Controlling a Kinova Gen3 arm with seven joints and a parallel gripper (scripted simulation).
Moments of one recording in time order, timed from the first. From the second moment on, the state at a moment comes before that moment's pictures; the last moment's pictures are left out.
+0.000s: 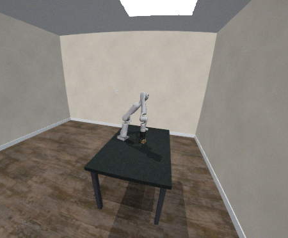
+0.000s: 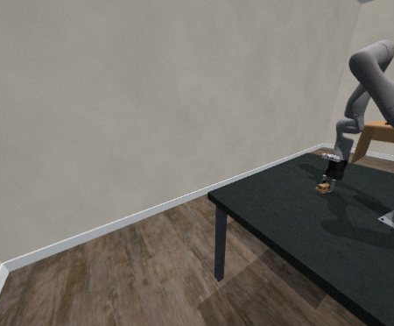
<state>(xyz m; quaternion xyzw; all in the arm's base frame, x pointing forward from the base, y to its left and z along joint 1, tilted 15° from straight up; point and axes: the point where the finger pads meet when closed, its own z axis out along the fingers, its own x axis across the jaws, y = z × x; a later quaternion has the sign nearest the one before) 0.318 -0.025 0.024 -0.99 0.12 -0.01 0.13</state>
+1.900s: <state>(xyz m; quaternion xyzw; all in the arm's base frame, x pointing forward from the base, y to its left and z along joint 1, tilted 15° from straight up) 0.317 -0.025 0.024 -0.99 0.12 -0.01 0.13</state>
